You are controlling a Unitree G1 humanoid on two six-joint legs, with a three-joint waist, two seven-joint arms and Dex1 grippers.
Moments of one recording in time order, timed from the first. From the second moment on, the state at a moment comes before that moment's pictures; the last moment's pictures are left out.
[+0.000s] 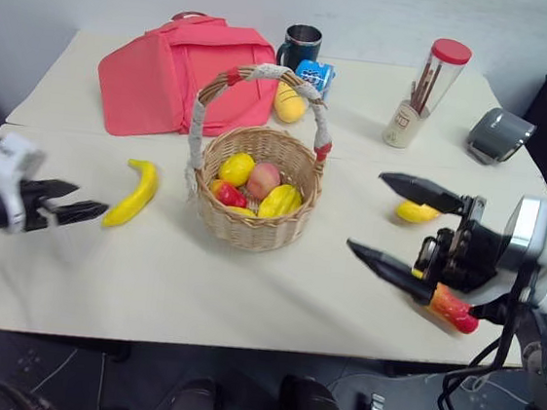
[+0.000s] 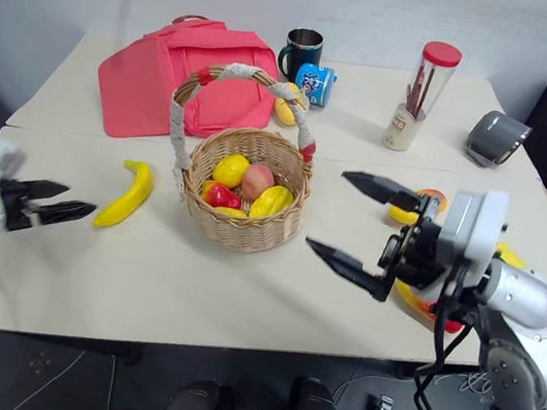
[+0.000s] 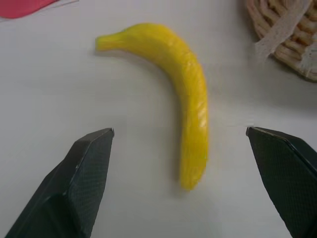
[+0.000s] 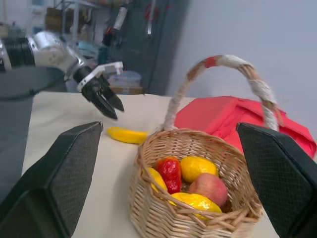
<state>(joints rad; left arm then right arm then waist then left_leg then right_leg) -0.54 0.99 0.15 0.30 -0.39 0.75 -0.90 -0.22 -0.75 -0.25 -0.62 0.90 0.37 0.79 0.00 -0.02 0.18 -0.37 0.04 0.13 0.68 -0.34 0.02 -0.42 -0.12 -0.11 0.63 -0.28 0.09</state>
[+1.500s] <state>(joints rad) -0.63 0.79 0.04 -0.27 -0.68 0.83 -0.80 -0.10 -0.81 -0.29 -0.27 0.76 0.44 1.09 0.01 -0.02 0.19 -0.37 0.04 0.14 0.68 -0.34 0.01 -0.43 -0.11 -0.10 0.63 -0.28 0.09</state>
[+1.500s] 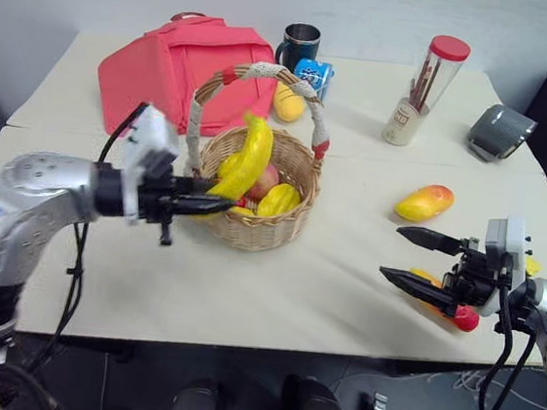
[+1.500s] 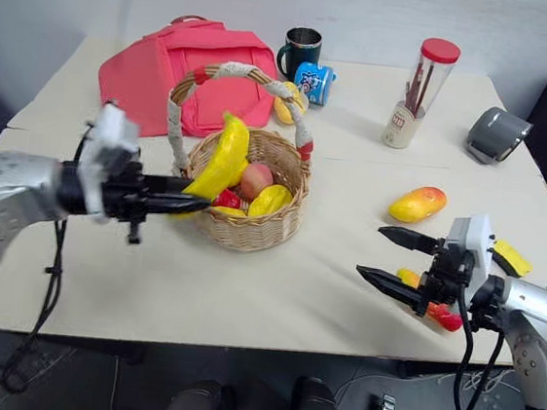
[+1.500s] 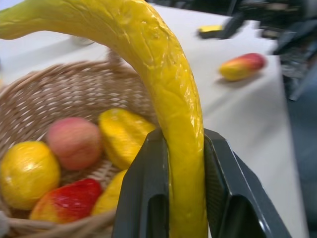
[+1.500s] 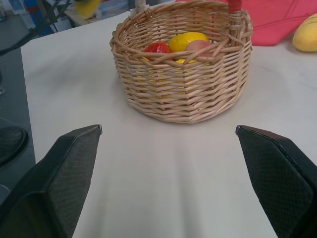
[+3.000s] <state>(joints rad) -0.20 0.69 0.14 -0.24 -0.58 0.24 -1.20 0.54 -0.84 -0.73 0.01 0.58 -0.01 1.18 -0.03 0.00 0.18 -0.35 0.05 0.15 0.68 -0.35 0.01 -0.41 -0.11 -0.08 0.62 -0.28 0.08</state>
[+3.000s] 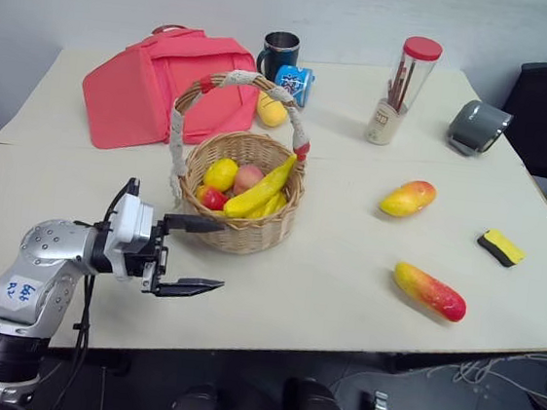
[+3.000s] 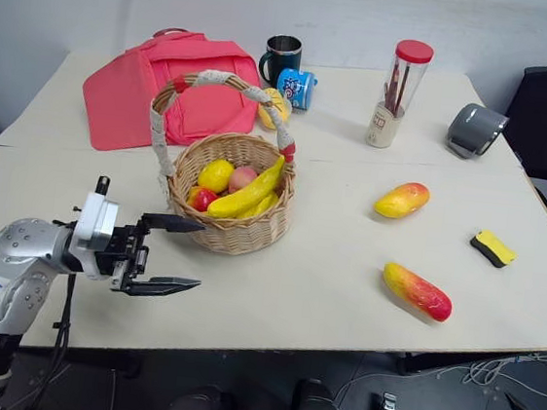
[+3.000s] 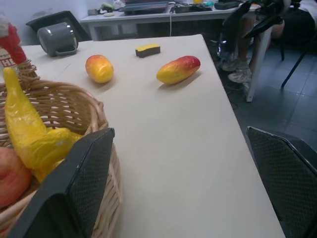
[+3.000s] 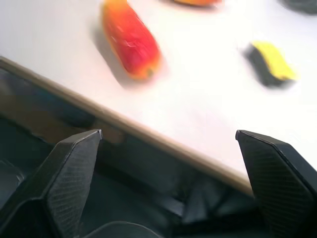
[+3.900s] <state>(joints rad) 0.07 0.71 0.33 -0.44 -0.66 0.33 -1.04 -0.39 -0.82 0.03 -0.23 0.59 0.53 1.21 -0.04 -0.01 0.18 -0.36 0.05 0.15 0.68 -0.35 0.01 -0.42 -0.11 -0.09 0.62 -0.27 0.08</state>
